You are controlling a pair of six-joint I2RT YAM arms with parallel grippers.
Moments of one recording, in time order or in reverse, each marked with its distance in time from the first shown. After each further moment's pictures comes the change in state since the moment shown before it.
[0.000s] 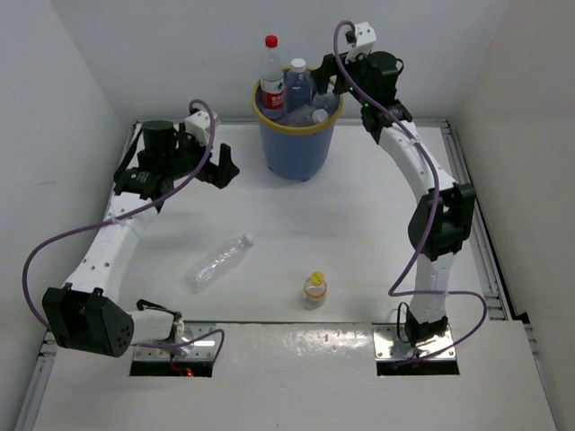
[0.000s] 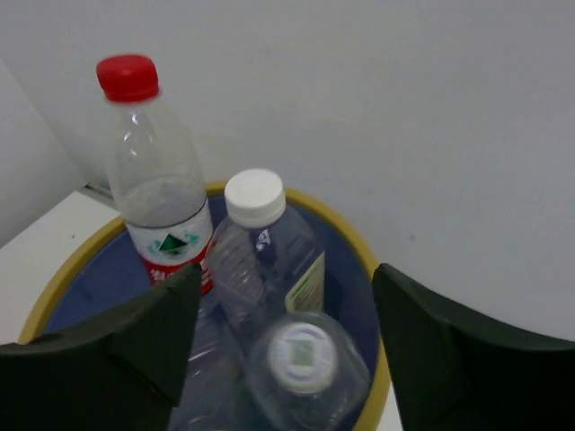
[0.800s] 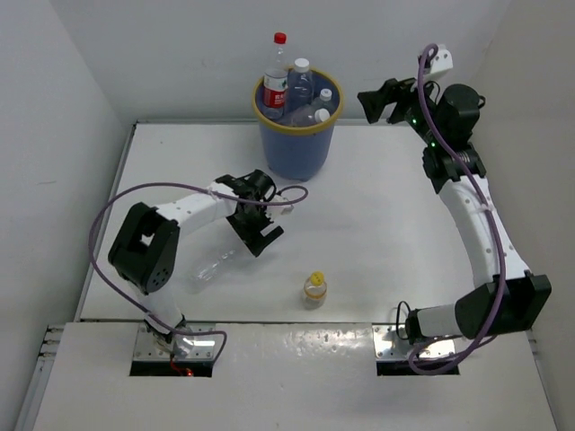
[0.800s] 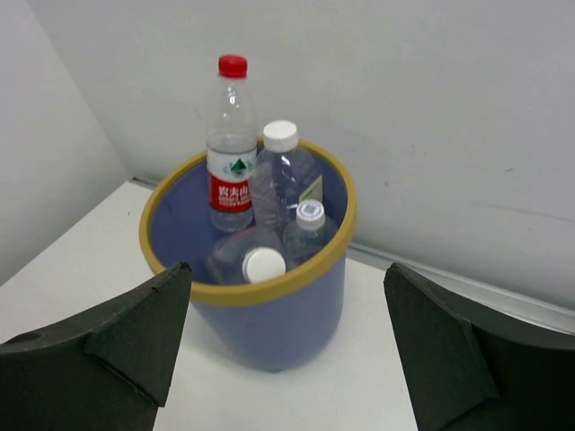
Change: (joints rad) left arm -0.426 0.465 -0.029 -0.449 -0.380 0.219; right arm -0.157 -0.624 -0.531 -0.055 -0.135 0.082
